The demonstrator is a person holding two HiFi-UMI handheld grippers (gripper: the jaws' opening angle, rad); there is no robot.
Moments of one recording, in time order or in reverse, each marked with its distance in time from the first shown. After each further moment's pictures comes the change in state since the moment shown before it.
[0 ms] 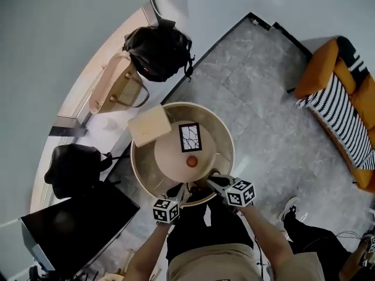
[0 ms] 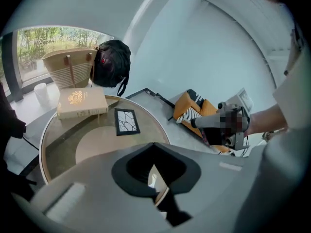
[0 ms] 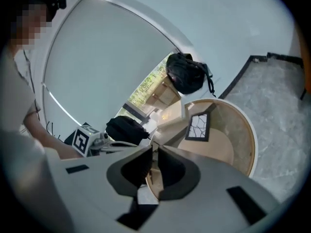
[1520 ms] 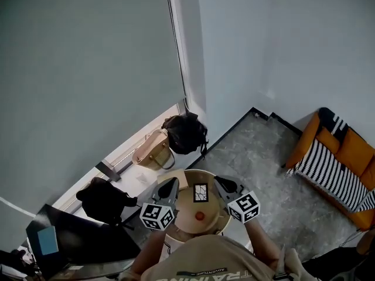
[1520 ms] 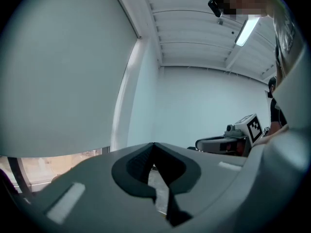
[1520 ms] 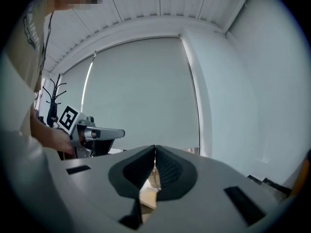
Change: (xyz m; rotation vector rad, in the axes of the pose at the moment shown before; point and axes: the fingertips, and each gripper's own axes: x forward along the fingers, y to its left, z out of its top) left arm -0.299 -0.167 0.308 0.403 -0.811 0.085; right arm -0.199 0.259 0.253 -0.768 -0.566 -0.167
